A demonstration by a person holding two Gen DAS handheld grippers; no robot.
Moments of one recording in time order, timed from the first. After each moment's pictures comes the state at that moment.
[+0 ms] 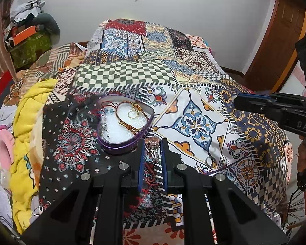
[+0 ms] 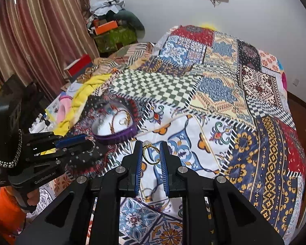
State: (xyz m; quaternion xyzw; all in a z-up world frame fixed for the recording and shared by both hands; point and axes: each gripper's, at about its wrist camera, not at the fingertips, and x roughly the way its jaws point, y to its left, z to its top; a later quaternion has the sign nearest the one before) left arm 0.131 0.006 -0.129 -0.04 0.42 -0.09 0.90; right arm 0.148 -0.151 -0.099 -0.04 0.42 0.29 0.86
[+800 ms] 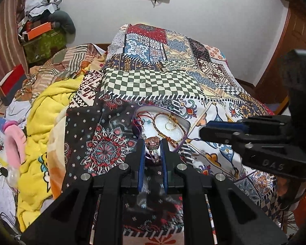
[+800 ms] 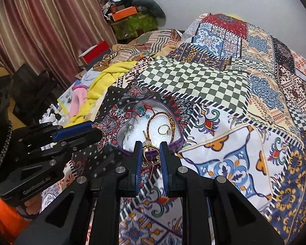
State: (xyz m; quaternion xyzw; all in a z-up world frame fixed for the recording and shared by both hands) left arm 0.143 0.058 -0.126 -0.06 0.41 -0.05 0.91; right arm 0.172 -0.065 -0.138 -0.04 0.45 0.35 0.82
